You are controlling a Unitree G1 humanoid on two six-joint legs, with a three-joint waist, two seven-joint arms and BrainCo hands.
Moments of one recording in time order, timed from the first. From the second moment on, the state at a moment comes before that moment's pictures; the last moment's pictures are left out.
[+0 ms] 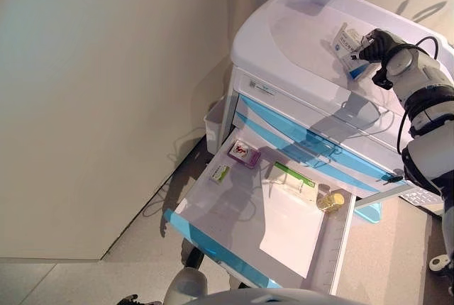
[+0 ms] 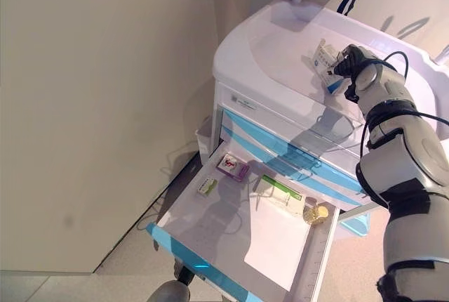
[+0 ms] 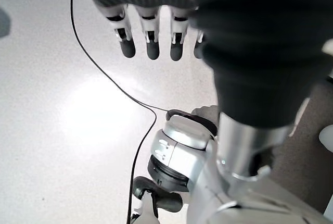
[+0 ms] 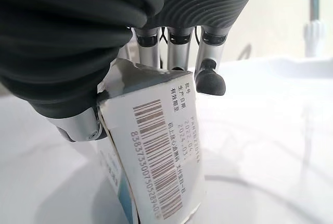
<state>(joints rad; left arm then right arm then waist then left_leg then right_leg) 0.07 0.35 -0.15 1.31 -0.15 -0.03 -0.02 -1.38 -0.72 0.80 1.35 -0.14 0.00 0.06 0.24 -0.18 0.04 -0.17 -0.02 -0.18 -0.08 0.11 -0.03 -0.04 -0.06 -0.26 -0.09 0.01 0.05</state>
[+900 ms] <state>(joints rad) 0.06 0.36 -0.15 1.32 -0.15 -0.03 -0.02 -1.38 -0.70 0.78 1.31 -0.14 0.01 0.04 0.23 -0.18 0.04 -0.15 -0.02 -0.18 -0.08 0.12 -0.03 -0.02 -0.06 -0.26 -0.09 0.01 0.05</state>
